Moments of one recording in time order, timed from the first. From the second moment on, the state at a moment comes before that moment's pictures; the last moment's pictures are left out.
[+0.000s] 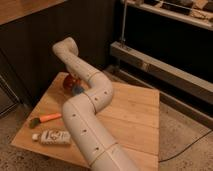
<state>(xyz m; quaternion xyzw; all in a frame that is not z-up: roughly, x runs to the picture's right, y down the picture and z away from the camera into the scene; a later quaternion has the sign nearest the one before) -0.153 -0.075 0.974 -0.16 0.27 0.65 0.70</state>
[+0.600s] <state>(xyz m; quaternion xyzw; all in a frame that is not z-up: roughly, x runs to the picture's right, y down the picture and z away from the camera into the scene) -0.103 -0.073 0.976 -0.15 0.30 0.66 0.67</state>
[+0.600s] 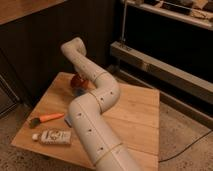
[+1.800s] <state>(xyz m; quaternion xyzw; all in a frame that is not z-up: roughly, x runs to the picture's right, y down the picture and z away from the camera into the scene) -0.053 -0.062 0.967 -0.20 0.30 0.69 0.63</state>
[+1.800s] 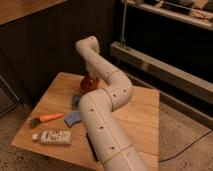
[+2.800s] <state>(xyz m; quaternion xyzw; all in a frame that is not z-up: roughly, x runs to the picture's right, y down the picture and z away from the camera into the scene) 0.006 0.067 0.856 -0.21 0.32 0.64 0.66</state>
